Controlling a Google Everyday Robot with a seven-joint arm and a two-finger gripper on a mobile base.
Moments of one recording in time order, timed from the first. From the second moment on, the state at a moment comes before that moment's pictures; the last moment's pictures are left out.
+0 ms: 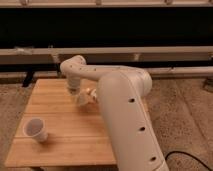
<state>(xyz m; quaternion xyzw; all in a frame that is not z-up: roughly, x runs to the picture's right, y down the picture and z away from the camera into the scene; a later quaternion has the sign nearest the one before) -0.196 0.051 0.891 -0.36 -0.09 0.01 0.93</state>
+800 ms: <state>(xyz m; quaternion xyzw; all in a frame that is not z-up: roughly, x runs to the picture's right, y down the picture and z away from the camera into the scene) -0.272 0.054 0.923 -0.36 -0.20 -0.09 0.91</state>
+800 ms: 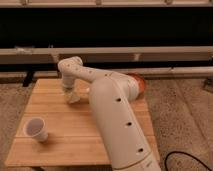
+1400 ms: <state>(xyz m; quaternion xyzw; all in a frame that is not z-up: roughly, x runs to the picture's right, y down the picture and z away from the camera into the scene) -0.312 0.104 0.910 -0.37 -0.25 -0.15 0.88</state>
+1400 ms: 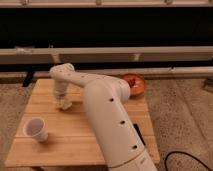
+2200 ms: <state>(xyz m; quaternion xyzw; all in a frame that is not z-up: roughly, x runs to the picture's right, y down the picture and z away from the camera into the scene) -0.277 0.119 0.904 -0.38 -0.27 -0.11 0.88</state>
